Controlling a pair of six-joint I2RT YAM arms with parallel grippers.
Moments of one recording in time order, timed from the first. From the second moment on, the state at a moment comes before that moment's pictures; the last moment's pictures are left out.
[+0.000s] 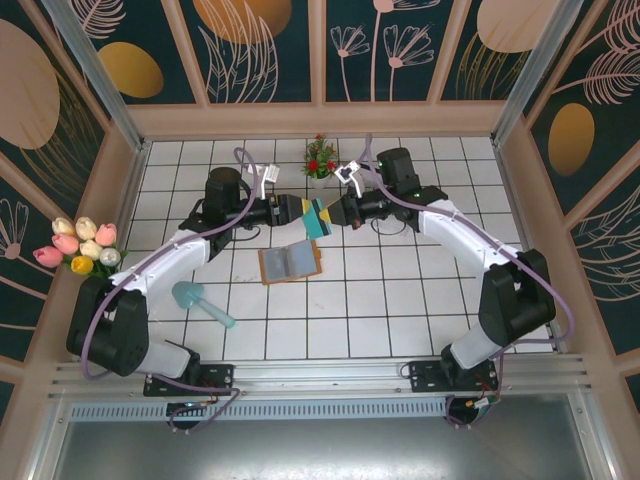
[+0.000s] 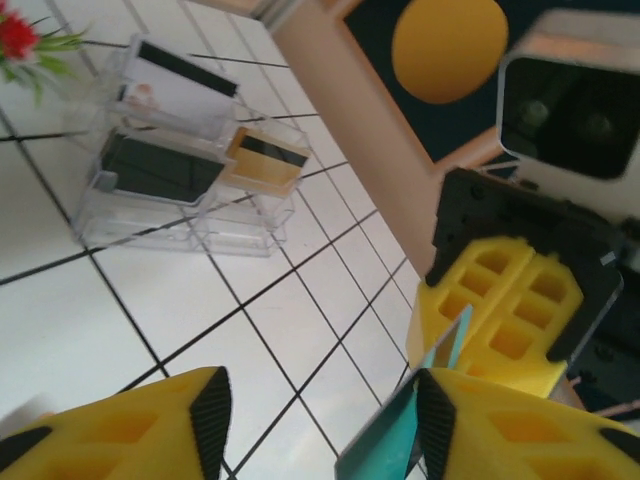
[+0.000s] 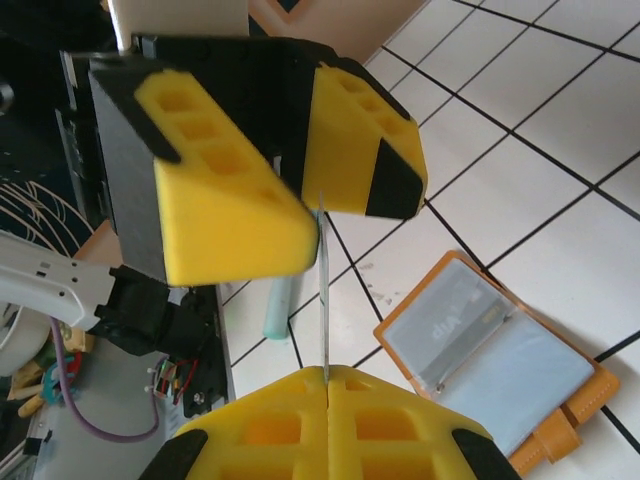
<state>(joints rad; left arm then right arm) -0.40 1.44 0.92 0.15 0.78 -0.57 0.47 1.56 1.21 -0.33 -0.99 0.09</state>
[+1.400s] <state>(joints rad) -0.39 1.36 0.79 0.70 0.69 -0.97 0.45 1.45 0.99 0.32 -0.95 0.95</state>
